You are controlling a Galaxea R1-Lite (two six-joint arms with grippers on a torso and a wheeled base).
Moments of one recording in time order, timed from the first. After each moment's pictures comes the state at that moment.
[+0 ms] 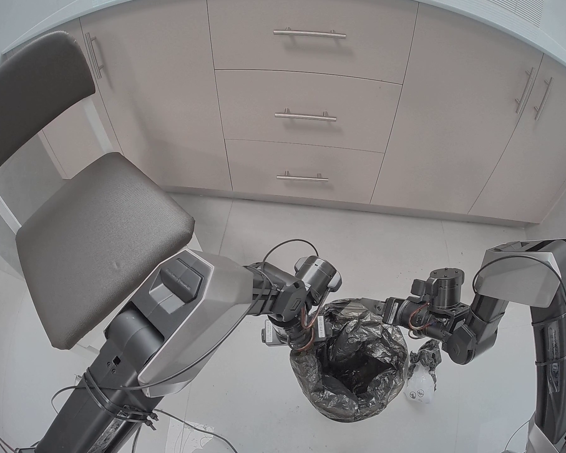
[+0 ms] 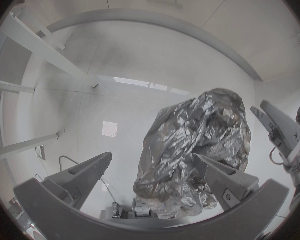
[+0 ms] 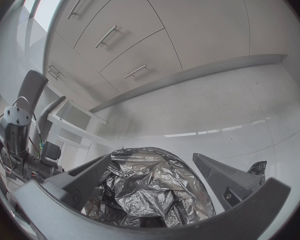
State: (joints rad) left arm -0.71 2.70 -2.00 0.48 0.11 -0.67; right arm 0.26 2.48 -0.77 -1.27 0.18 0.42
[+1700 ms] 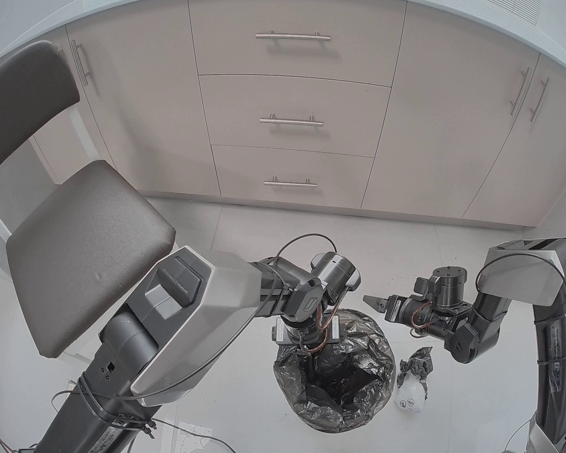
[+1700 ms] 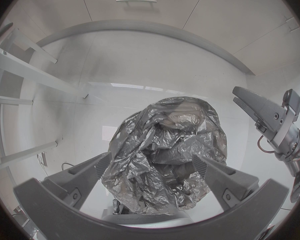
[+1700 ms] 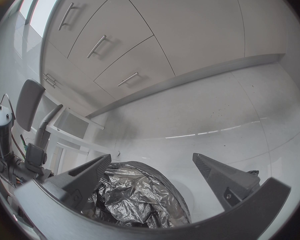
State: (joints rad) left arm -0.77 2.64 -2.00 0.52 0.14 -0.66; right arm 0.25 2.47 -0.76 -1.27 0.18 0.44
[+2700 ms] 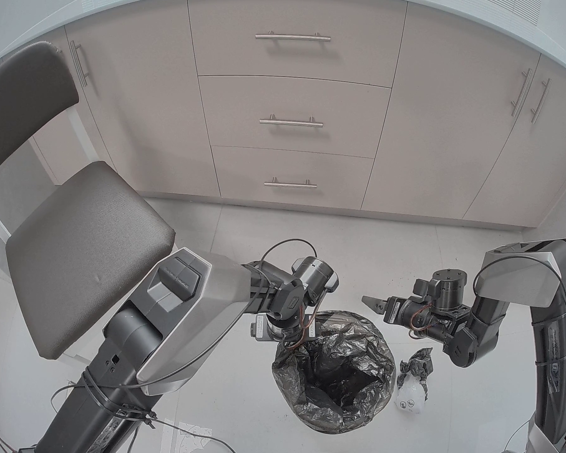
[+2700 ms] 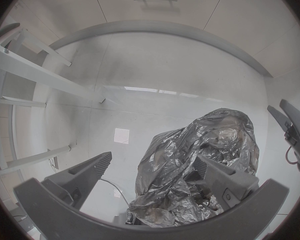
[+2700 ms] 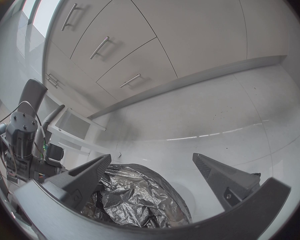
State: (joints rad) left arm -0.70 2.70 -2.00 0.51 0.25 -0.62; right arm 0.26 2.48 -0.74 -1.33 0.18 0.44
